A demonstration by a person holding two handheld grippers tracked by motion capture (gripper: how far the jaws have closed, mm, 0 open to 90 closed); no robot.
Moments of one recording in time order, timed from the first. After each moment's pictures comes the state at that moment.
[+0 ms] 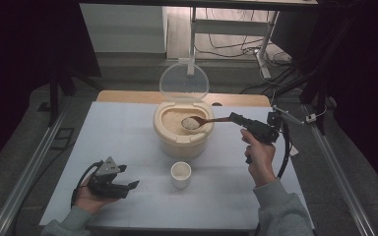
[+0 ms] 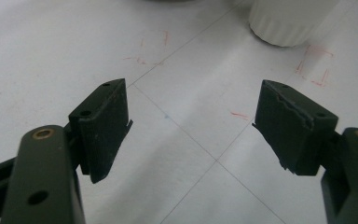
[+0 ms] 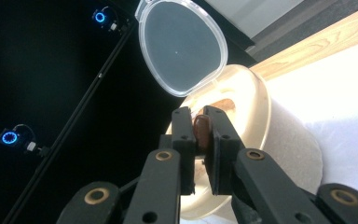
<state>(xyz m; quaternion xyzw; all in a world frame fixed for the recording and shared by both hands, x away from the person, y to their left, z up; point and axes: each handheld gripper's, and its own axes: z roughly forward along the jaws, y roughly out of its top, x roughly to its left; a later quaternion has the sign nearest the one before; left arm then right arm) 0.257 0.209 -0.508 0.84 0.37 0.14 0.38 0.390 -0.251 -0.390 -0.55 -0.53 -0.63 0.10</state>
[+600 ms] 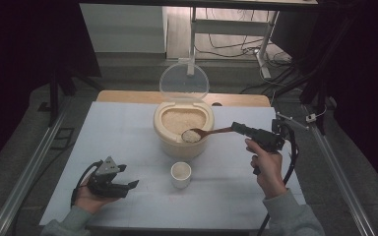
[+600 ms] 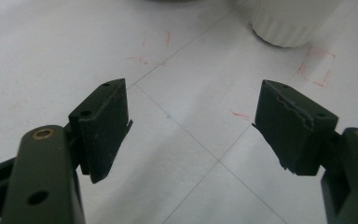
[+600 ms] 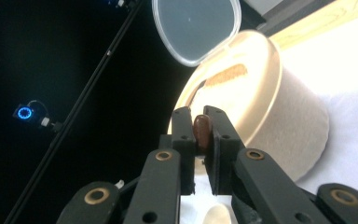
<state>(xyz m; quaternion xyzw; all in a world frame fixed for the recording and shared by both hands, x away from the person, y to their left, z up) 0.258 0.210 -0.508 0.84 0.37 0.14 0.38 0.365 -0.261 -0.390 -0.54 -0.56 -0.62 0.14</state>
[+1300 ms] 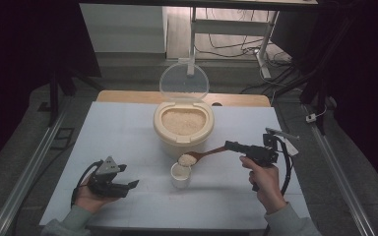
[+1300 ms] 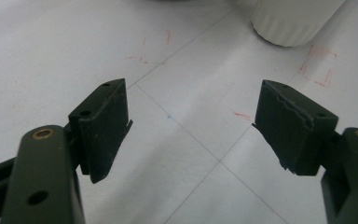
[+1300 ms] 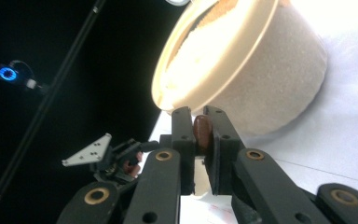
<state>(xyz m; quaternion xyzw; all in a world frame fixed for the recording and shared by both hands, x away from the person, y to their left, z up) 0.259 0.209 -0.508 0.84 0.37 0.14 0.38 0.346 -0.253 -0.419 -0.53 -0.61 -0.56 0.16</state>
